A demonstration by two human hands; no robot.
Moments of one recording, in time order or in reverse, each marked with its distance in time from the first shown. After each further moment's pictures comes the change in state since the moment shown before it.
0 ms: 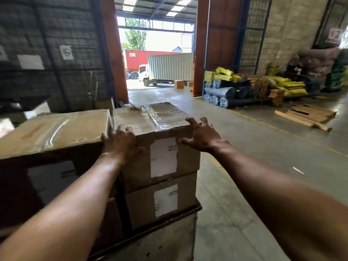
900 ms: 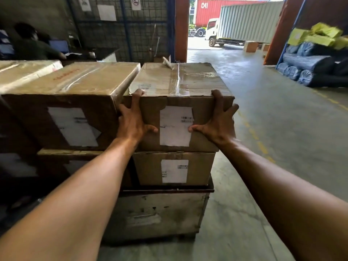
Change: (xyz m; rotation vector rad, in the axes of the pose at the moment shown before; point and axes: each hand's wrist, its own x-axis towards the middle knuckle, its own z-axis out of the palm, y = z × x) left_hand -0.034 0.051 0.042 -0.498 0.116 -0.483; right_hand 0.027 0.037 0.079 0.517 0.103 -0.147
